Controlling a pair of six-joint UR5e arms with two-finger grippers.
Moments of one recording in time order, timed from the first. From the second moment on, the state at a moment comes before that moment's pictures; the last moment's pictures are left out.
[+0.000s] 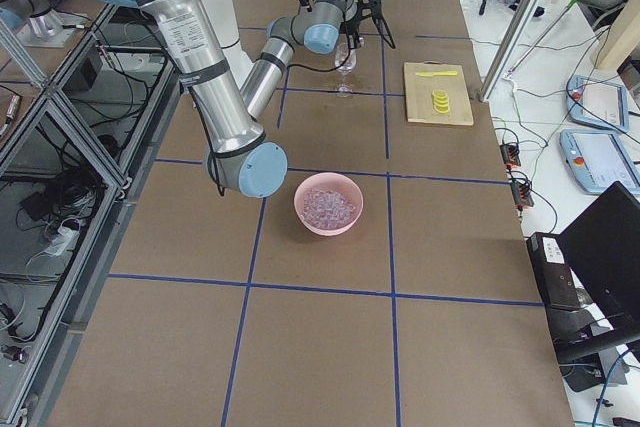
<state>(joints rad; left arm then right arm) -0.20 -1.14 -2.21 -2.28 -1.28 -1.26 0.70 -1.05 2.05 -1.32 1.95 1.26</state>
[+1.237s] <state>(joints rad) -0.36 -1.15 -2.29 -2.22 -1.47 -1.21 0.50 -0.89 1.90 -1.39 1.79 1.28</state>
